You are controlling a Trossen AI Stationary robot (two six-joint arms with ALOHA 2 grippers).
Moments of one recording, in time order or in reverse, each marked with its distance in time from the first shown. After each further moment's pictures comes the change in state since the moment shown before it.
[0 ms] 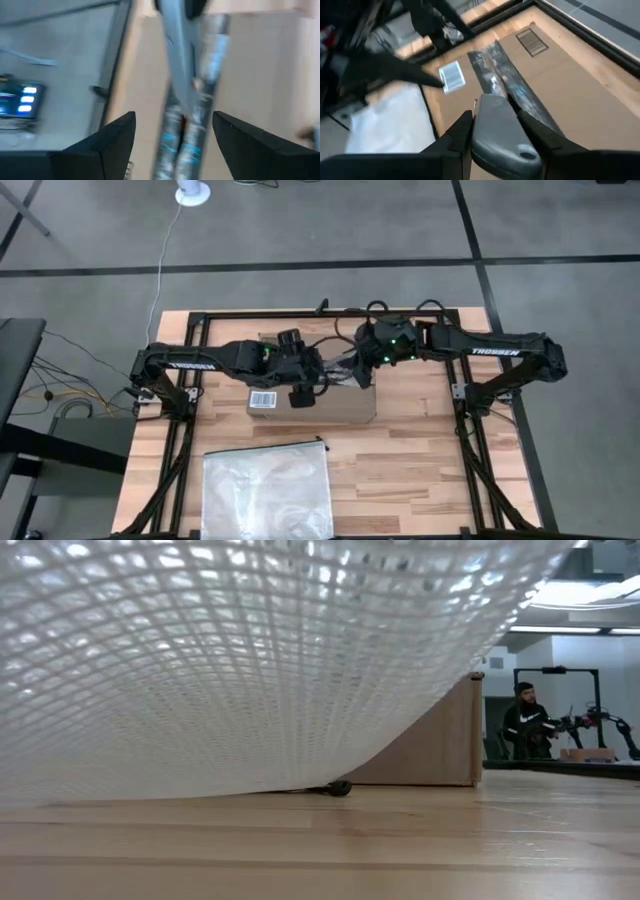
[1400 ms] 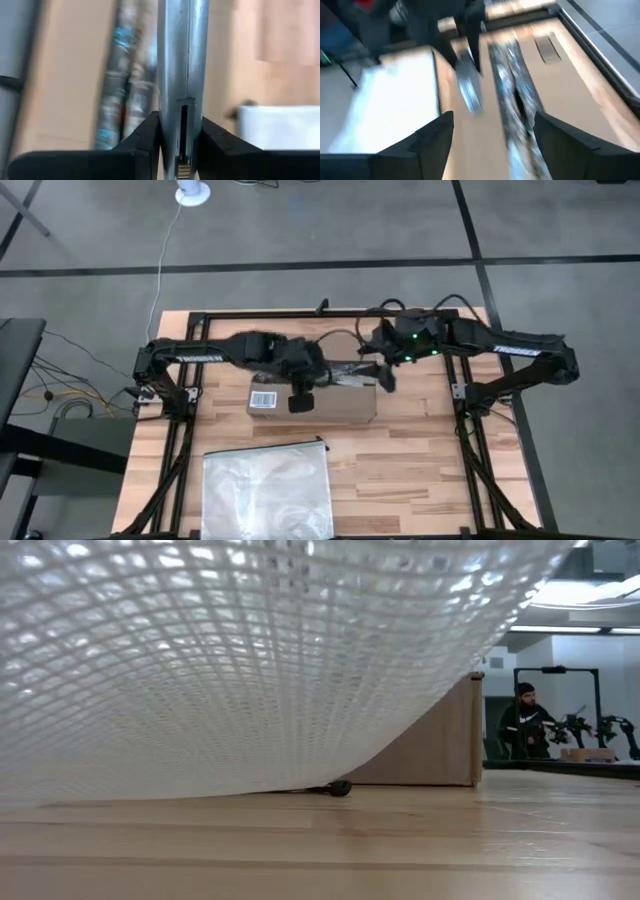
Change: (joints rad) left arm 0.161 0.000 -0.046 -0.004 0.662 -0.016; right arm 0.022 -0.148 0.044 -0.246 -0.079 -0.349
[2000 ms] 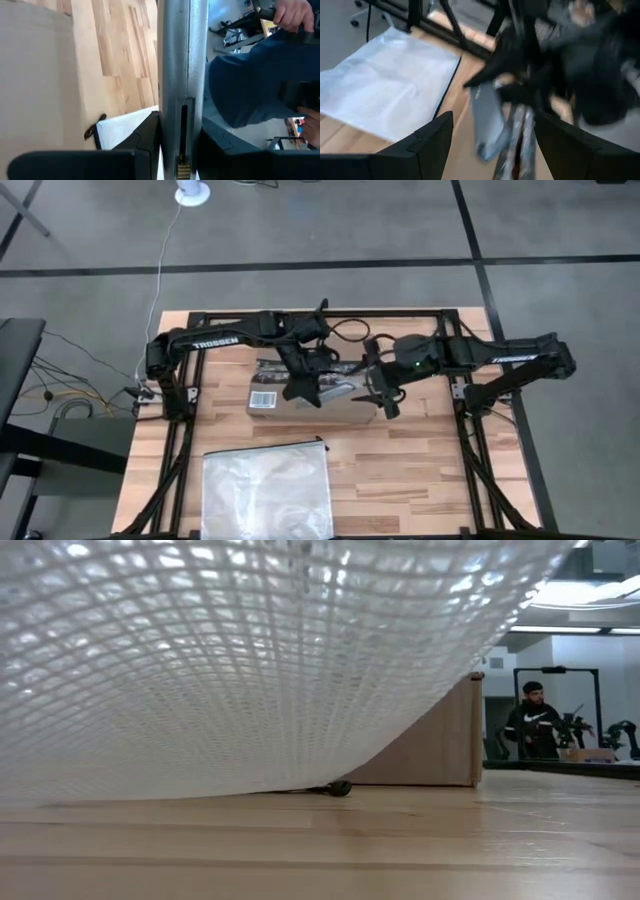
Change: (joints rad) left arm 0.140 0.076 -0.012 0.094 0.818 0.011; right arm 0.195 0.068 0.005 0.190 0.069 -0.503
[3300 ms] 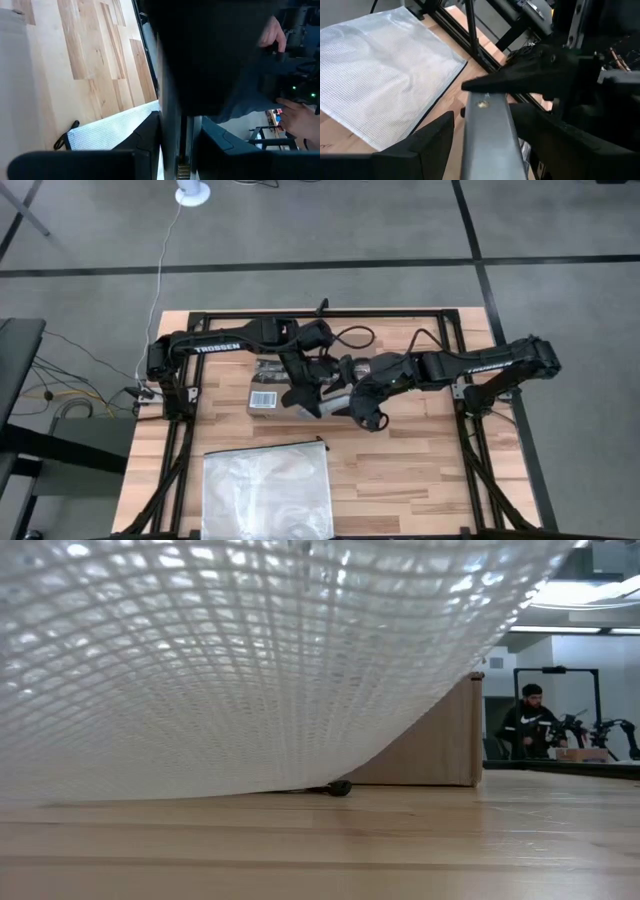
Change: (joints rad) left arm -0.041 0.003 0.000 0.012 0.075 -0.030; right arm 0.059 0.151 -0.003 0.165 -0.005 -0.259
